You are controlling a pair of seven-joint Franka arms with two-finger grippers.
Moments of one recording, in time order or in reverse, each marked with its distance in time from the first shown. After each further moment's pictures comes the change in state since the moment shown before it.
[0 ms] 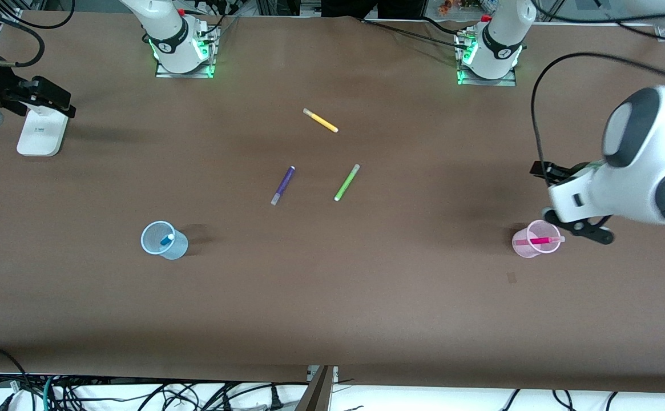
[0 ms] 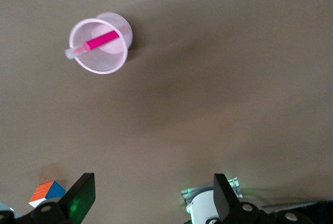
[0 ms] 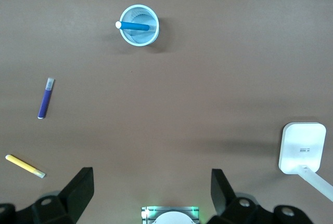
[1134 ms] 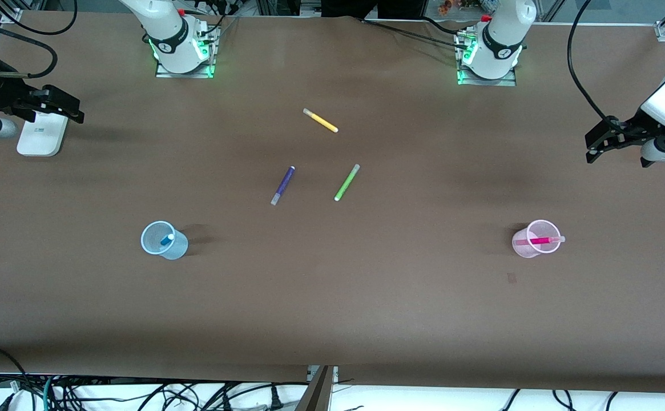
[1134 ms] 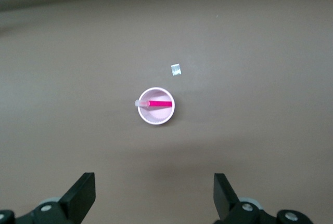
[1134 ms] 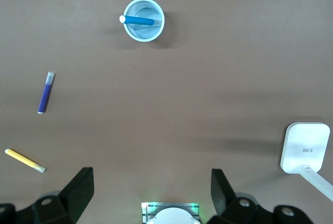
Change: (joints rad) left arm -0.050 -0.487 0.180 -0.469 -0.082 0.487 -0.136; right arm 0.017 0.050 0.002 0.034 0.000 -0.021 -0.001
